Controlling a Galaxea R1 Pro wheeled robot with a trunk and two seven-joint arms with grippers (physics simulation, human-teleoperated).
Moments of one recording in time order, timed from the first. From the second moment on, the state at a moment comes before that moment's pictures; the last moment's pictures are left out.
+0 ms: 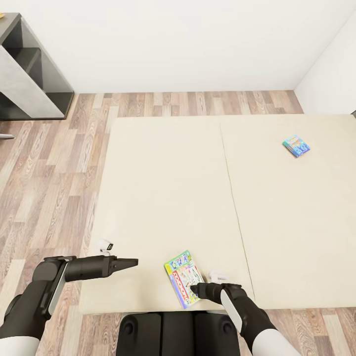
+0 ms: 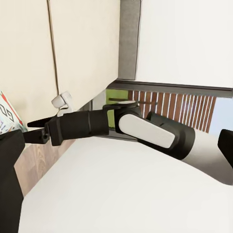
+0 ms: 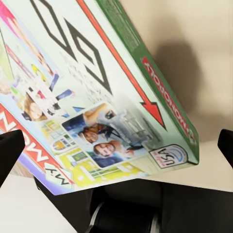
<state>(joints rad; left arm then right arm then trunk) -0.47 0.17 0.16 -1.26 -0.01 0.94 -1.57 -0.54 0.10 0.11 -0.65 -0.23 0.49 0.12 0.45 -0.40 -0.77</state>
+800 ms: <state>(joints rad) -0.47 0.17 0.16 -1.26 -0.01 0.94 -1.57 -0.54 0.10 0.17 -0.65 -0.23 0.49 0.13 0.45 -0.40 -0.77</state>
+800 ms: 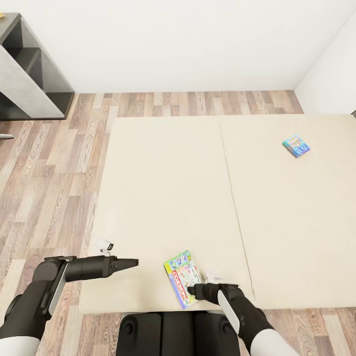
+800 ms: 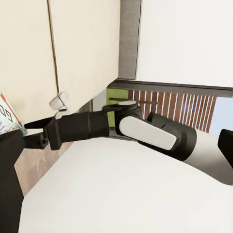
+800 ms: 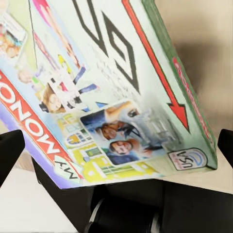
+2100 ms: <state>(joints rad) -0.47 0.17 0.16 -1.26 -0.01 0.94 -1.57 -0.54 0.12 0.22 -0.65 -0.23 0.49 0.13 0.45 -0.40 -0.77</state>
